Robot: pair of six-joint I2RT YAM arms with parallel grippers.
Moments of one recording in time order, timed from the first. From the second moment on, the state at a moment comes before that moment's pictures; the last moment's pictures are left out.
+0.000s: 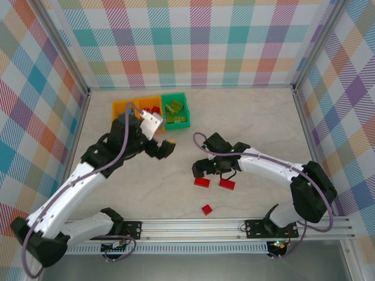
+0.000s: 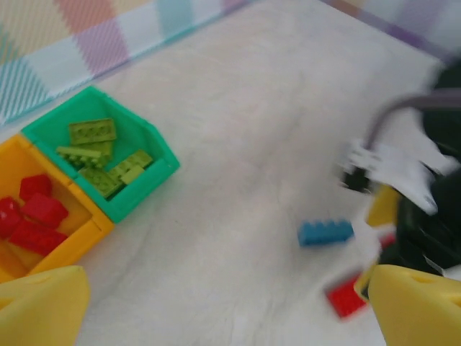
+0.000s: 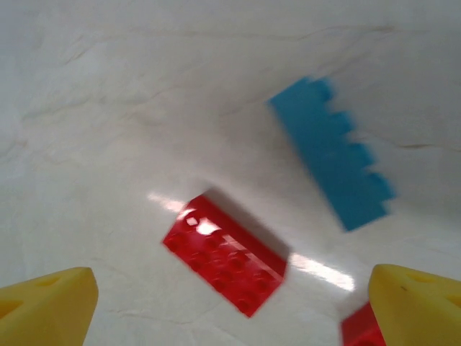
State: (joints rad) left arm -0.59 0.99 1.09 -0.64 0.13 0.13; right arm 0.81 1.47 0.94 -0.62 -0.14 0.48
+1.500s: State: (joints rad) left arm -0.49 0.55 0.62 -0.32 -0.01 0.50; right arm 0.84 2.28 1.92 -0.05 -0.01 0.19
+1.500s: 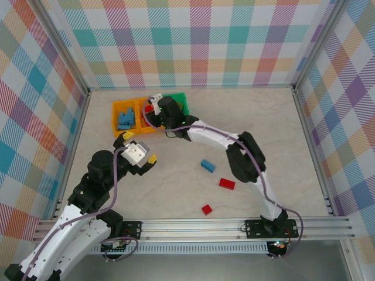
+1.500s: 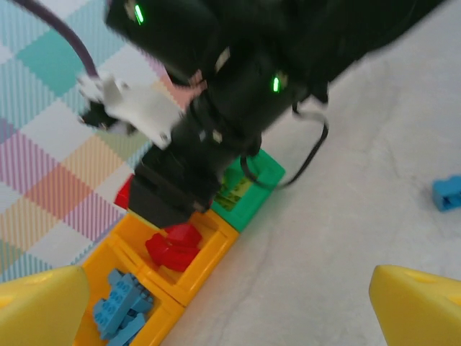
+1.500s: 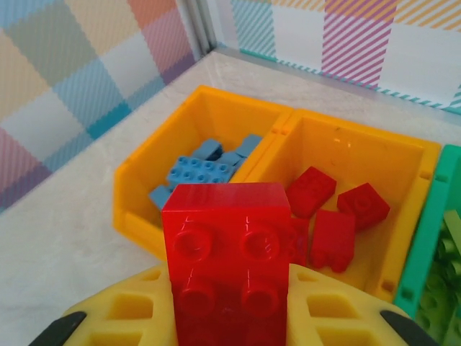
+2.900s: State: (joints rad) left arm -0.68 1.18 0.90 -0.51 -0.11 -1.11; right arm 0.77 0.90 0.88 -0.60 0.03 0.40
